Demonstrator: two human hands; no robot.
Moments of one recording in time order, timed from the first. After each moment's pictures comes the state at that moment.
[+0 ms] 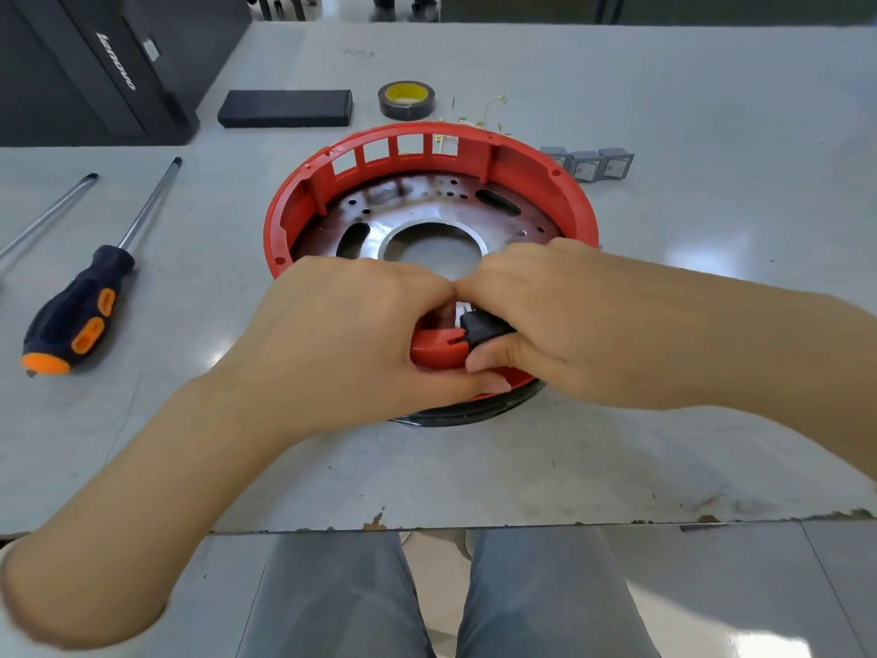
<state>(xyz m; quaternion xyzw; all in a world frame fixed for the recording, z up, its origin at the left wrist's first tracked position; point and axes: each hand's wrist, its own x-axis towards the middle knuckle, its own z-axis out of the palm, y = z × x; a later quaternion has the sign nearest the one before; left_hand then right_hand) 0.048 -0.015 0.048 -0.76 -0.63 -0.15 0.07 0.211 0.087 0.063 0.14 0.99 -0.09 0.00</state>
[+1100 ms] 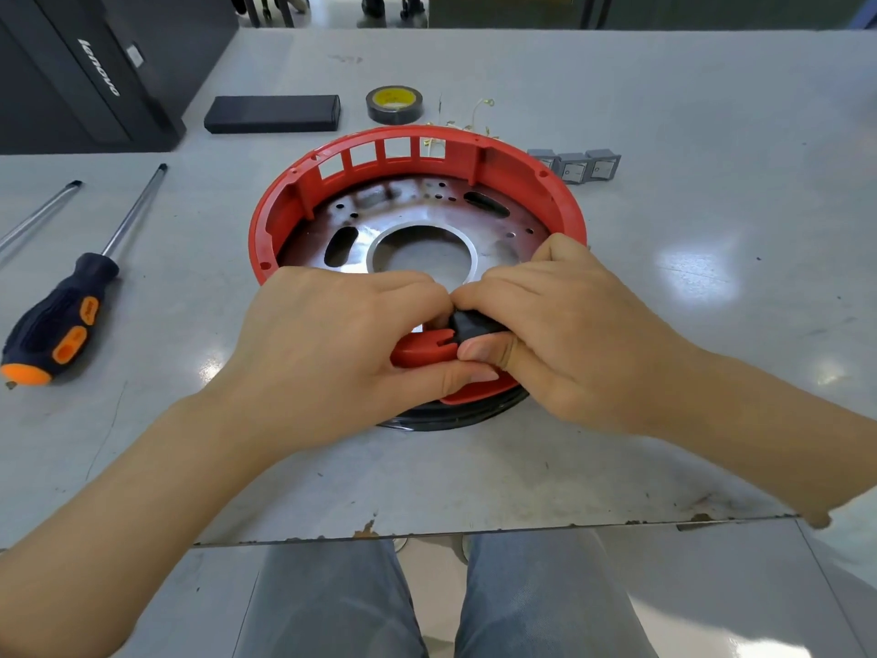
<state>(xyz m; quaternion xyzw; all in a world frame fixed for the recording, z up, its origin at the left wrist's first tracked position) 0.049 -0.019 0.048 -0.79 -0.58 -0.19 0.06 0.222 0.071 0.043 0.14 0.98 -0.03 -0.16</state>
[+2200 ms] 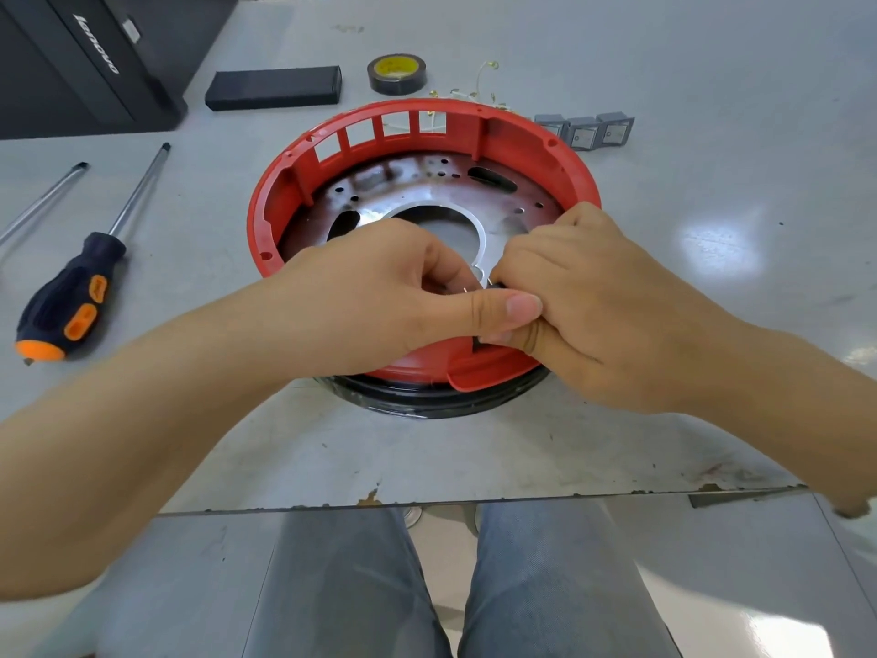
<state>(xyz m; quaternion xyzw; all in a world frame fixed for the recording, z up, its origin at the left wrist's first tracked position) 0.062 -0.004 0.074 -0.66 -0.66 -0.16 -0.34 0.233 0.072 0.041 0.13 0.97 -0.06 -0.20</state>
